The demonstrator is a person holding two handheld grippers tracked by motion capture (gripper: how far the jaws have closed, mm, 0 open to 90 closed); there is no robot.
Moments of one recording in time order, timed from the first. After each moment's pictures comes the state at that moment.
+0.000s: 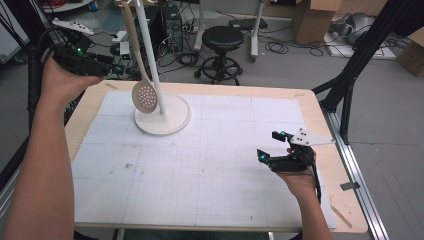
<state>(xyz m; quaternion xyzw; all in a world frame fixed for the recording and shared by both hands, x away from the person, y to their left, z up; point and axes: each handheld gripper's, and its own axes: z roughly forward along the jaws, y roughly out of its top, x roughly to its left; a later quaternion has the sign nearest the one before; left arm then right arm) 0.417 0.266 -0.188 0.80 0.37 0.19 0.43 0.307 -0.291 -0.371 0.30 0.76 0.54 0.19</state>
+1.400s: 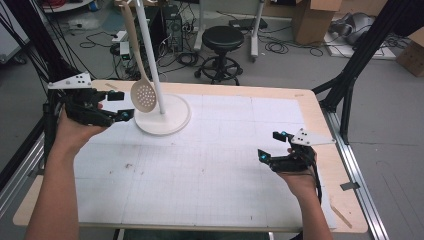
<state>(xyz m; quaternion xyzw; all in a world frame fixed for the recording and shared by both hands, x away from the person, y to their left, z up) 0.358 0.262 -0.281 0.77 0.27 0.12 0.57 0.307 -0.293 -0.373 0.31 0.76 0.54 0.19</state>
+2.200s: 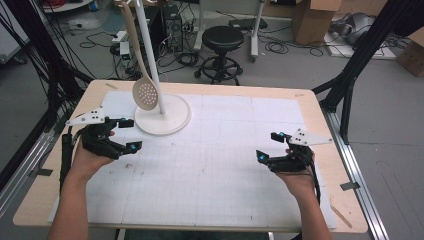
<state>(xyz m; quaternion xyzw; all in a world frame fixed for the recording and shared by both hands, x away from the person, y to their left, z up) 0.334 0.251 -0.353 0.76 0.24 0.09 0.59 0.310 -0.291 -0.377 0.31 0.76 0.54 0.18</state>
